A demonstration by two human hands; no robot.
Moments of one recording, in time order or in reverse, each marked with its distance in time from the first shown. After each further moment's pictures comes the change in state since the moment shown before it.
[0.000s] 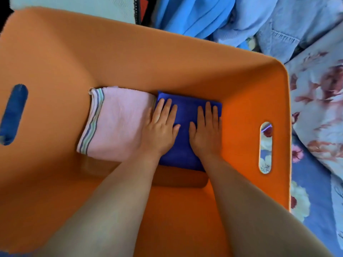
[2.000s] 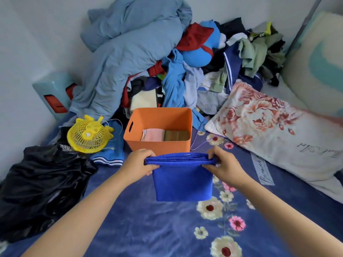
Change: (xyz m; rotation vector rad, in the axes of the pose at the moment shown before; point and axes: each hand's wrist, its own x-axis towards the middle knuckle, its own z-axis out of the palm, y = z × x) left_hand -0.411 0.193 -0.360 -0.454 -0.035 -0.124; right_hand -0.473 0.062 -0.337 0.606 0.121 -0.433
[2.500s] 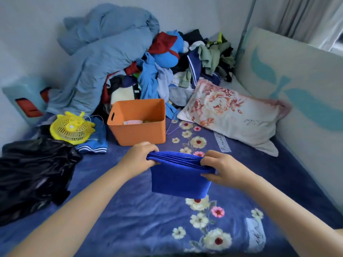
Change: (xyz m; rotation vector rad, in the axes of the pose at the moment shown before) left_hand -0.168 0.064 0.047 0.172 0.005 0.386; right_hand -0.229 -0.062 -0.046 -0.498 -0.214 -0.171
